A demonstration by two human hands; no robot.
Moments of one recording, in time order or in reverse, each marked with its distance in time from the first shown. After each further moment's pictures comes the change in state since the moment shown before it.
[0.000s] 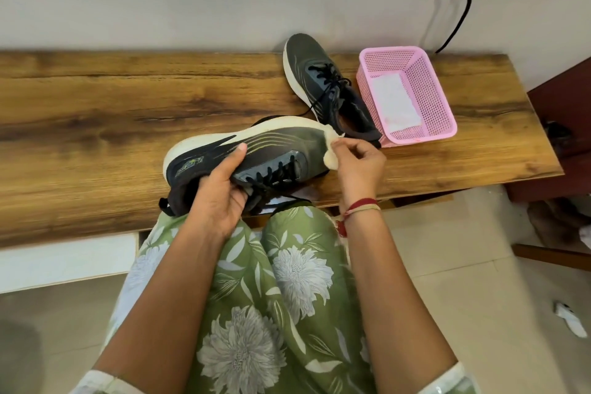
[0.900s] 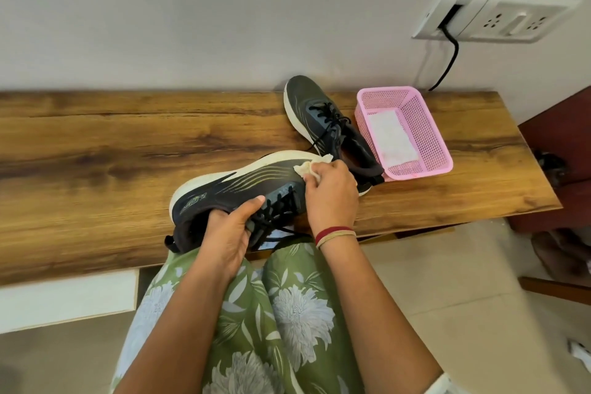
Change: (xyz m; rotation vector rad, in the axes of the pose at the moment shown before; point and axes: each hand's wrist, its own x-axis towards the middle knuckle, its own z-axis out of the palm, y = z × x) left_hand 0.002 -0.008 0.000 0.236 0.036 0.070; right_hand -0.015 -0.025 0.020 -0.845 -0.191 -0.432
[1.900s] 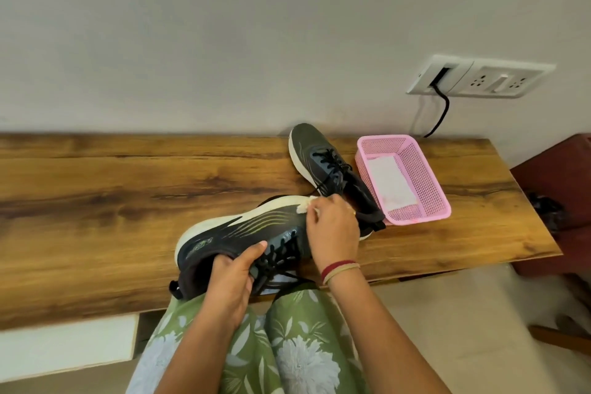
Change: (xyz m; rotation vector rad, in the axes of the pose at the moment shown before) left_hand -0.003 -0.001 0.002 -0.056 0.097 -0.030; right_hand 0.018 -0.003 0.000 -0.095 0.069 -0.167
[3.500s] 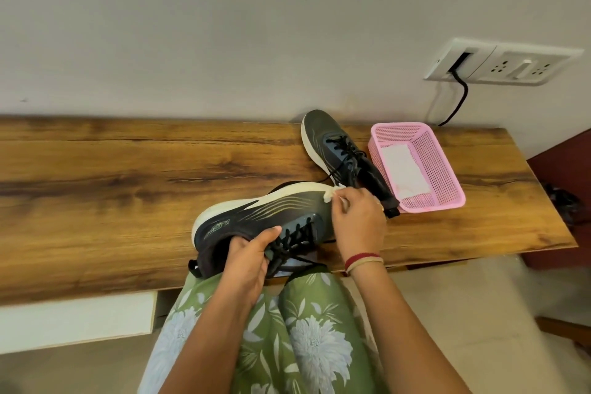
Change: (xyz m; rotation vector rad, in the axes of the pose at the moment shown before) left_hand 0.009 -0.001 -0.006 0.046 -0.010 -0.042; right_hand -0.008 0.015 0.004 0.089 0.060 0.079
